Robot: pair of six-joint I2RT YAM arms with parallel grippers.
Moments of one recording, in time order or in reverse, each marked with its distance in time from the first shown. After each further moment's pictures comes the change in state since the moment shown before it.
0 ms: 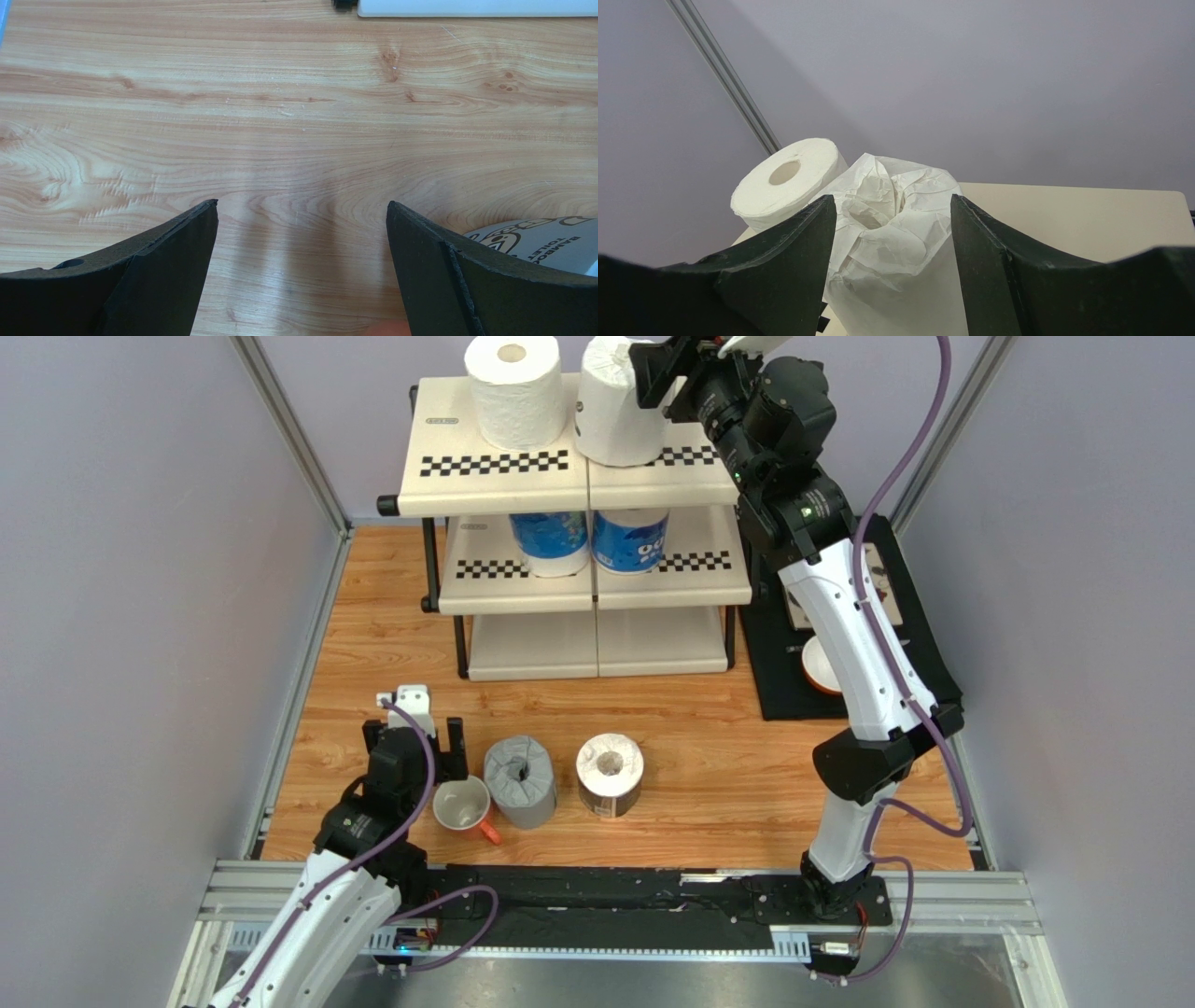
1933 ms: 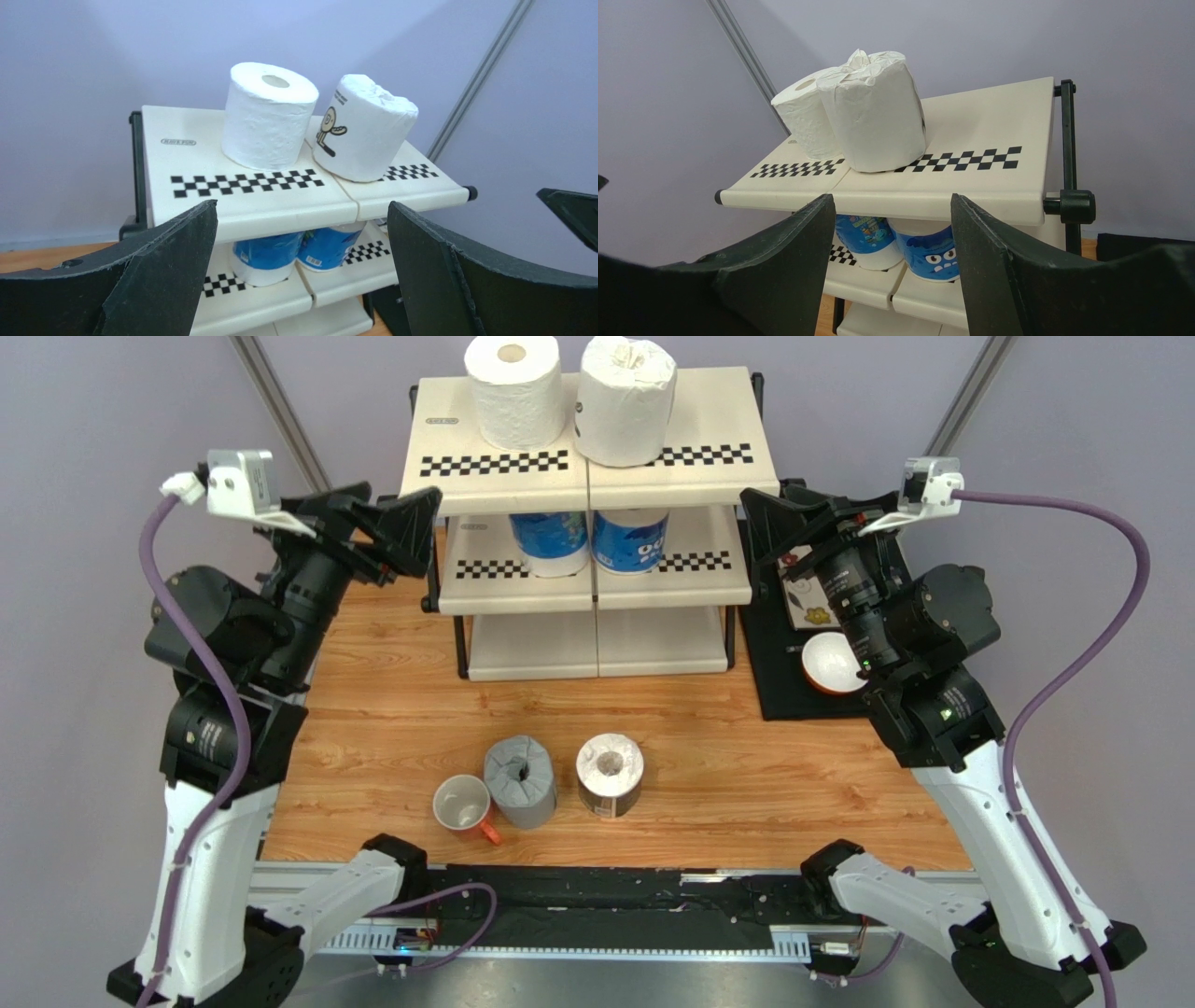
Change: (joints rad) left arm 0.000 0.565 1.324 0.089 0.345 -0.074; right arm -0.006 -0.855 -0.977 0.165 0.018 0.031
